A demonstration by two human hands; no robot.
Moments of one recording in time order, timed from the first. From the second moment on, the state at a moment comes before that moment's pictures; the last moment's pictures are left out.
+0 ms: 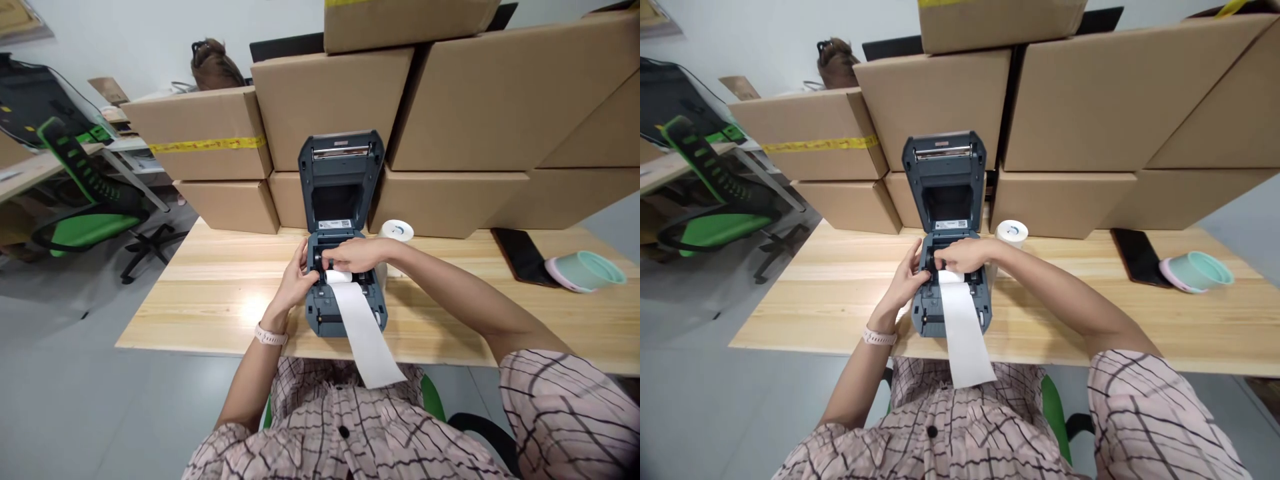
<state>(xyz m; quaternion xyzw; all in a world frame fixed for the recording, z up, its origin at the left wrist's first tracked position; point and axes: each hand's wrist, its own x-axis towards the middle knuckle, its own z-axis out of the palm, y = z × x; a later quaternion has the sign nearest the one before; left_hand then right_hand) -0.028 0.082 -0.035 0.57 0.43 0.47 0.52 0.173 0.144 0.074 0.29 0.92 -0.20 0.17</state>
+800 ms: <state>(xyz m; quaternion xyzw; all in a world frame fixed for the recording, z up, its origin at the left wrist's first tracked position) -0.022 0.077 -0.021 0.55 0.44 0.48 0.53 0.392 0.084 0.014 0.49 0.70 -0.48 -0.21</state>
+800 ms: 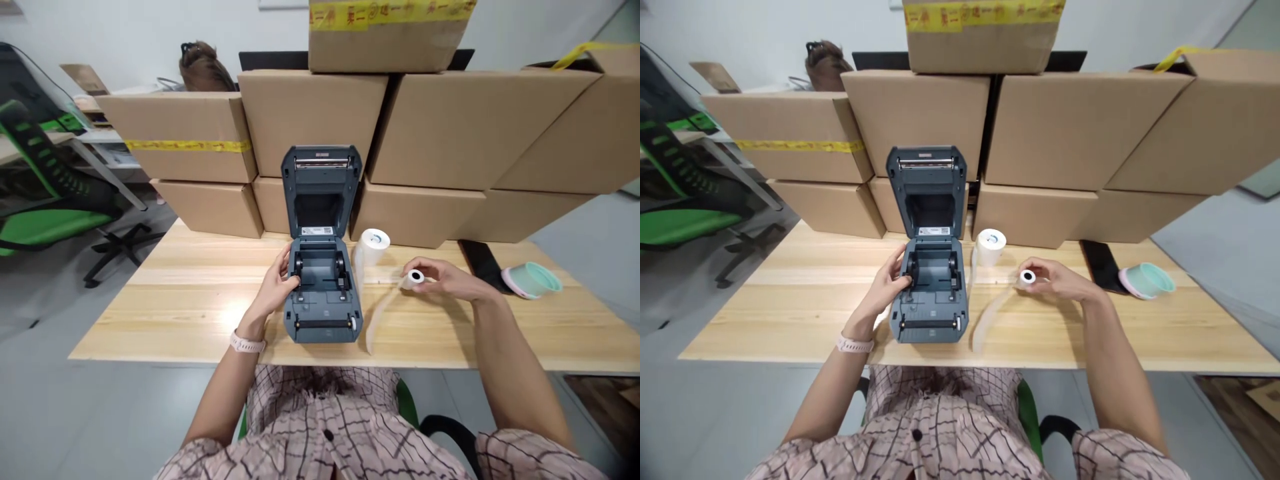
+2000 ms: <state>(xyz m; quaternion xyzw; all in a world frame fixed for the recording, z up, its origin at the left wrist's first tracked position) -0.026 0.074 -0.020 0.56 0.42 0.46 0.55 0.181 0.122 0.118 0.32 0.92 -0.23 0.01</state>
